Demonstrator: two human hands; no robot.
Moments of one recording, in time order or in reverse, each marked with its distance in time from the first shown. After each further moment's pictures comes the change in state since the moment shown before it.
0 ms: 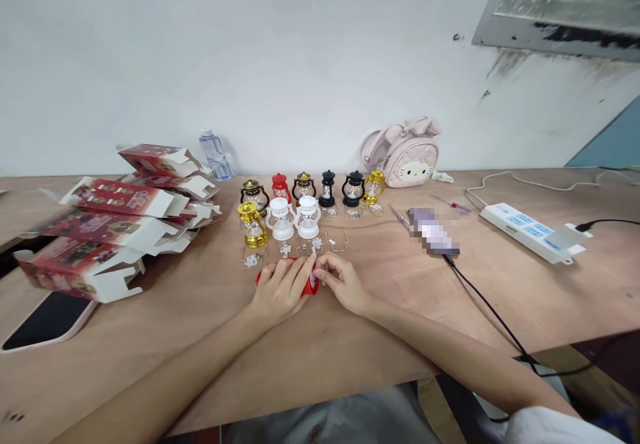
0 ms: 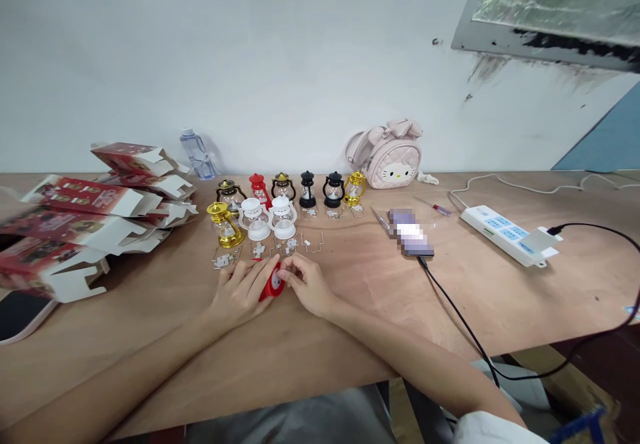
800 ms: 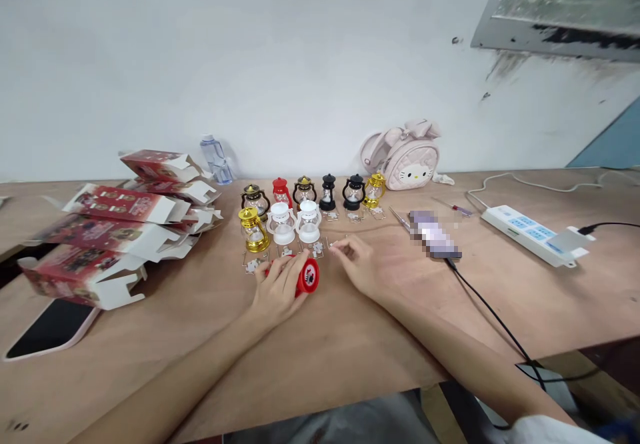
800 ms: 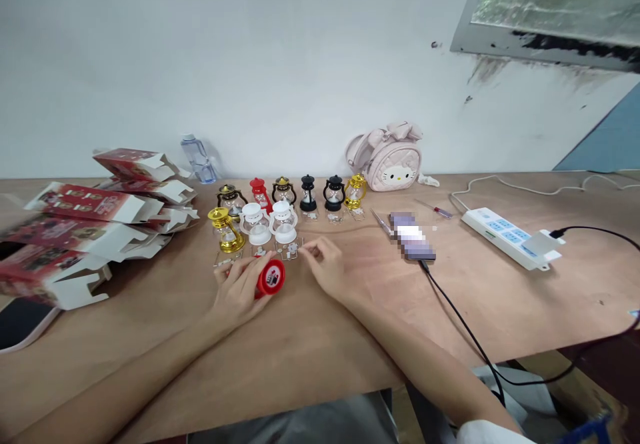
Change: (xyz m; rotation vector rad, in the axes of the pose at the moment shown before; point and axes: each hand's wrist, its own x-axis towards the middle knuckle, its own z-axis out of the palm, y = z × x) left_hand -0.002 -0.007 0.007 -0.165 -0.016 -0.142; right_hand 0.019 0.007 -0.030 -0.384 0.360 -0.129
